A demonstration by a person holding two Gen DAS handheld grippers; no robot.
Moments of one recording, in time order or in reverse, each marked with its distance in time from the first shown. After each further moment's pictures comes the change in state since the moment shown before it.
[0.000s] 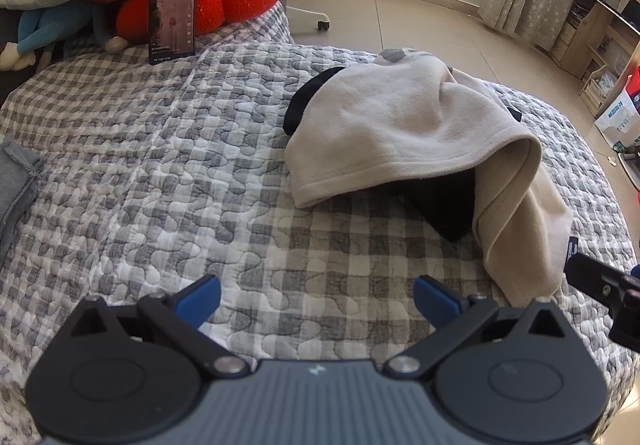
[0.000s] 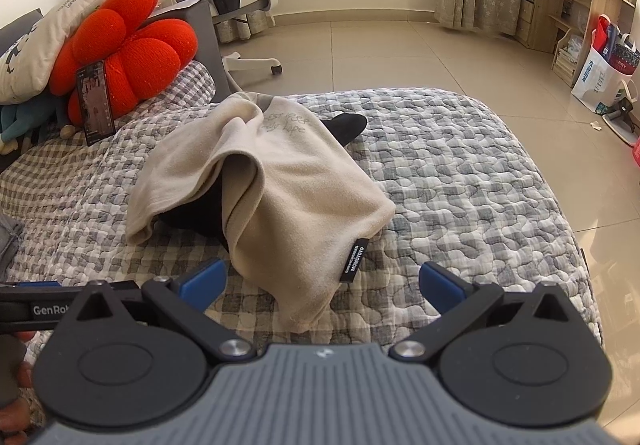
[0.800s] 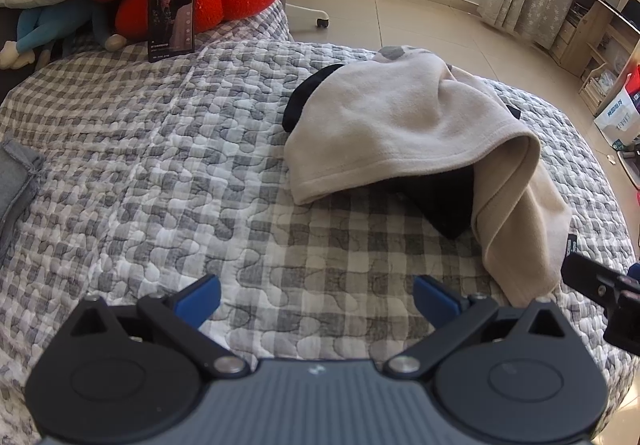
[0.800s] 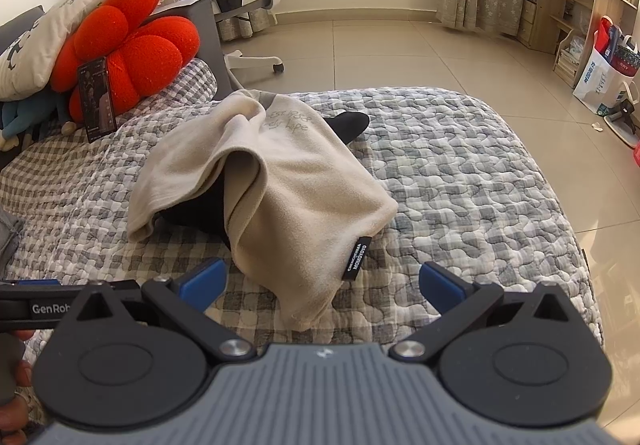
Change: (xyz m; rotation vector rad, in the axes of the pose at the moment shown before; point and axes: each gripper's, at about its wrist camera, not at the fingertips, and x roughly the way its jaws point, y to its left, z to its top) left arm -0.002 -0.001 -0.003 -0.003 0.001 -0.005; right arm 0.005 -0.008 0.001 -0.011 0.000 0.025
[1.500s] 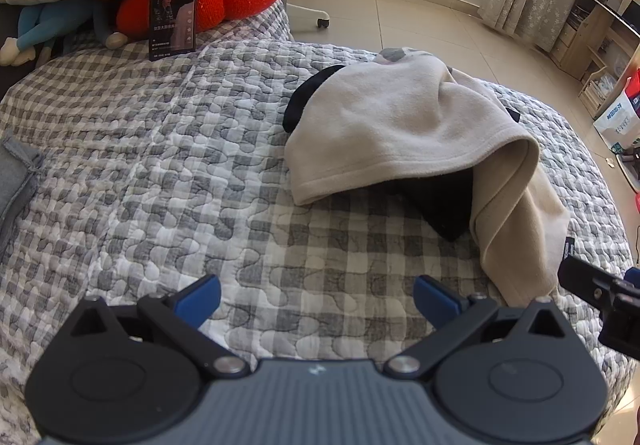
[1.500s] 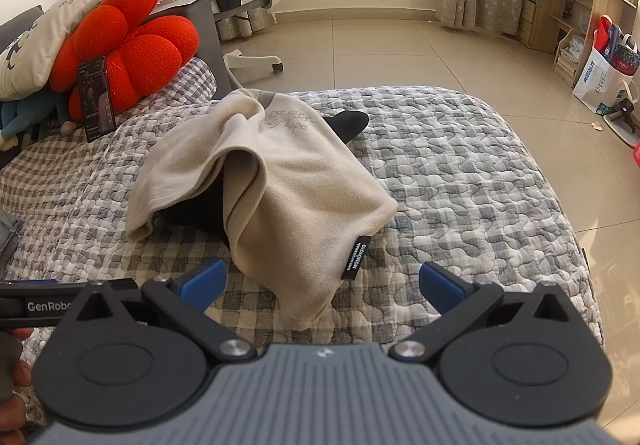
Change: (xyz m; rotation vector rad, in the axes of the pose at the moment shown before) left arm -0.001 0.000 0.000 -0.012 -0.001 -0.002; right arm 0.001 0.000 0.000 -0.005 0.003 0.001
